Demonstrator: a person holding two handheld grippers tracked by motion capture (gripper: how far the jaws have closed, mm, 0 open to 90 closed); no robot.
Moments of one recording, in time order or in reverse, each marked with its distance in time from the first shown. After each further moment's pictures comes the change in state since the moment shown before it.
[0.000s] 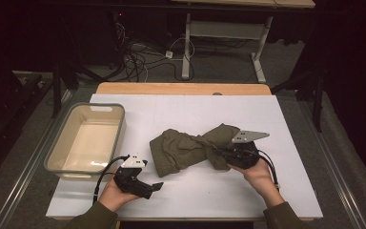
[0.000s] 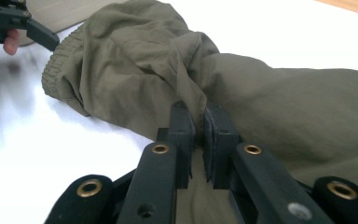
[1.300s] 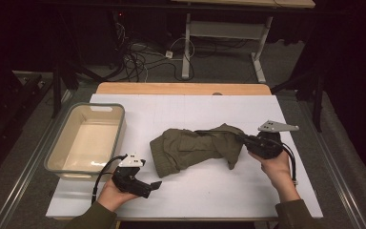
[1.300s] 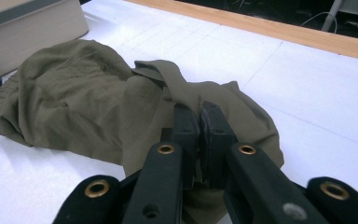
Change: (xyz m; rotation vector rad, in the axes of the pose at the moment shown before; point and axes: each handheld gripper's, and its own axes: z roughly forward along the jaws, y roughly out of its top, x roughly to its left) left arm 0.003 -0.001 -0.004 -0.014 0.009 -0.020; right arm -0.044 -0.001 -0.043 -0.098 -0.143 0.105
